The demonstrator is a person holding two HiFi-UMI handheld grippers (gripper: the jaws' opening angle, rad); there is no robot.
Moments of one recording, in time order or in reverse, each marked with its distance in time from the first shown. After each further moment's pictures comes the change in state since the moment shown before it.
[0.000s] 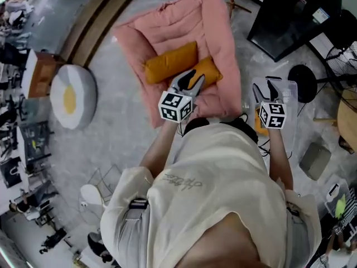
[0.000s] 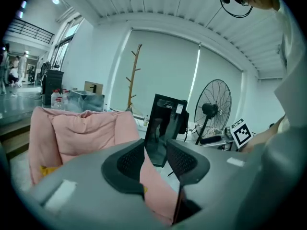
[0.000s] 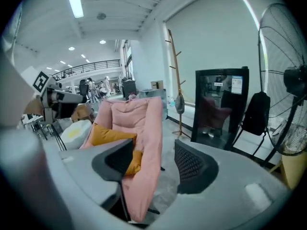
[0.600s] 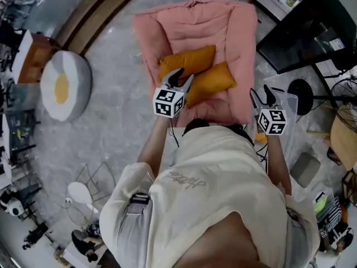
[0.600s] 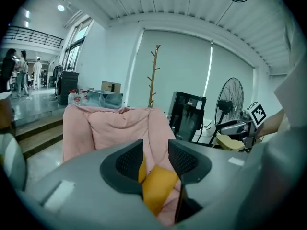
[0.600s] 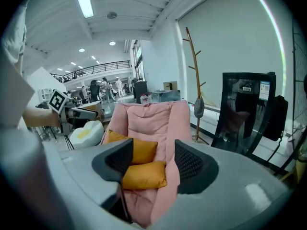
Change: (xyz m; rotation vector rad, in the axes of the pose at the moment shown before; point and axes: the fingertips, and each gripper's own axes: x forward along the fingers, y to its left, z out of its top) left arm -0.068 0.166 -0.034 -0.014 0.037 0.130; right arm 0.054 0.125 0.047 -0.036 -0.007 0.115
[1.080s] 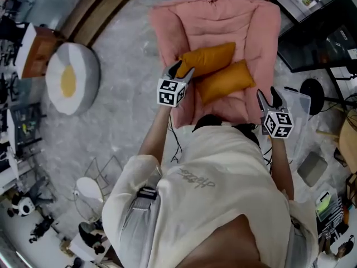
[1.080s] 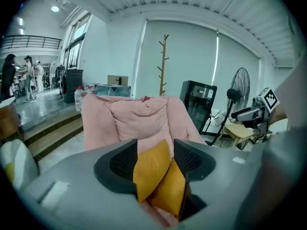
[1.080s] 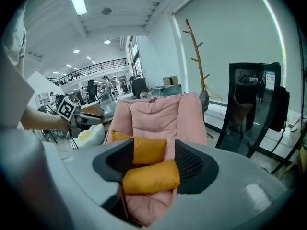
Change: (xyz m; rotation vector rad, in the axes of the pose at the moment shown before) left arm 0.003 0.113 -0.046 0.029 0.107 0.062; right arm 0.045 0.050 -0.011 0.058 0.044 -0.002
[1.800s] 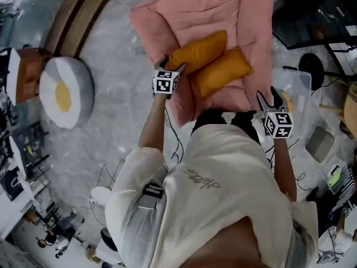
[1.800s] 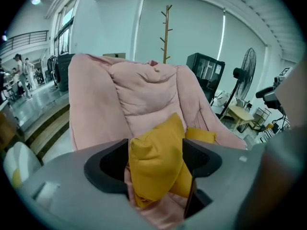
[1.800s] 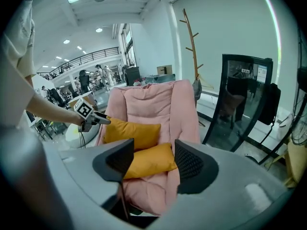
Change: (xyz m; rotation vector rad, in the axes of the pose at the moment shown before) left arm 0.072 0.066 -0.079 0.043 0.238 -0.004; right arm -0.011 0.008 -0.042 0.017 0.130 -0.078
